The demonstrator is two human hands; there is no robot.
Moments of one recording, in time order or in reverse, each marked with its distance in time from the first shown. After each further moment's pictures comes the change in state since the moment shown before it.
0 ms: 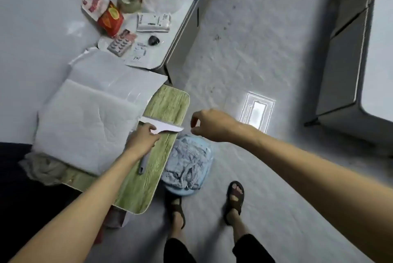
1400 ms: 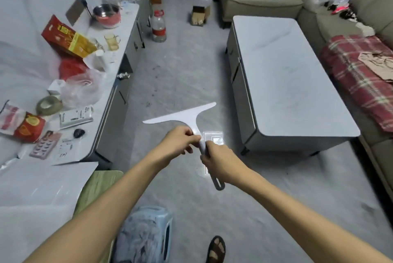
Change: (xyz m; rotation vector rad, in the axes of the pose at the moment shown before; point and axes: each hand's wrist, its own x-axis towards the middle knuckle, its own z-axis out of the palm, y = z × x) left_hand -0.131 0.423 0.034 -0.181 -0.427 0.542; right_hand -0.211 0.164 -0.137 0.356 0.491 0.329
